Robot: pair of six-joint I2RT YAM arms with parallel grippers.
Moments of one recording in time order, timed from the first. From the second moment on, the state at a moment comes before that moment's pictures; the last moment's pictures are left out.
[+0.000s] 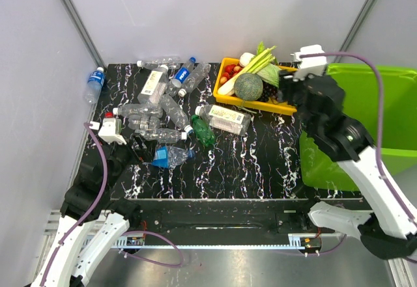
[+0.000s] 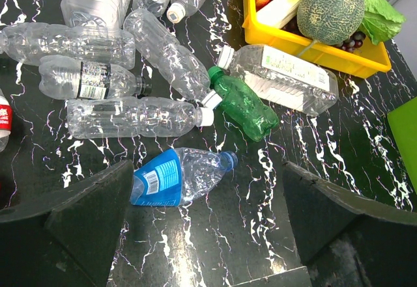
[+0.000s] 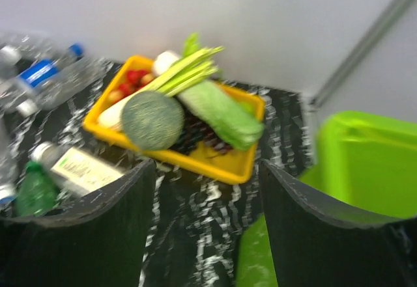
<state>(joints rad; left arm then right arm) -0.39 0.39 0.78 -0.66 -0.11 -0.37 0.64 1.02 1.48 -0.55 0.65 -0.12</state>
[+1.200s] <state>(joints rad) -0.39 0.39 0.78 -0.66 -0.12 -0.37 0.79 2.01 1.51 -0.41 0.09 0.41</state>
